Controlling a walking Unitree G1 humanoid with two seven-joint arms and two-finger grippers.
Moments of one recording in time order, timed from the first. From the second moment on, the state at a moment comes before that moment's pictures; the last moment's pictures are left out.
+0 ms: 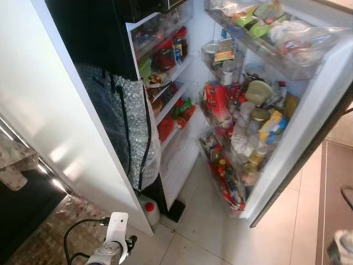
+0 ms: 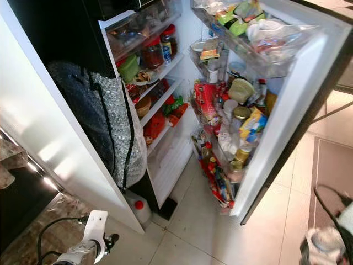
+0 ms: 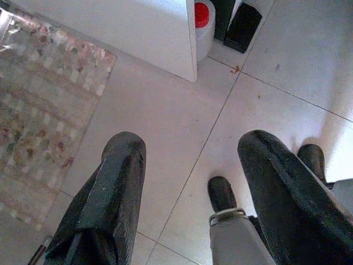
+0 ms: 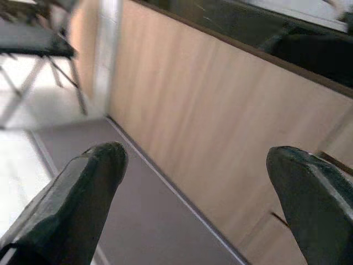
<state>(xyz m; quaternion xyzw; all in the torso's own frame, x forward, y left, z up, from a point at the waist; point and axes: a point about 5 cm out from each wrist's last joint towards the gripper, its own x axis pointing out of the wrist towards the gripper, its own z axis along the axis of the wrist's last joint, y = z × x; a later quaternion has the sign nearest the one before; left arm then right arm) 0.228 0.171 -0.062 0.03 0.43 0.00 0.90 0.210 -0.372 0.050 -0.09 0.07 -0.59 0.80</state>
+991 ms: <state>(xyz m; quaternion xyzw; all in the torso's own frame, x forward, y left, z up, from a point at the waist) 0.228 0.173 -0.062 0.03 0.43 0.00 0.90 0.289 -0.305 0.065 -0.02 0.02 -0.30 0.95</state>
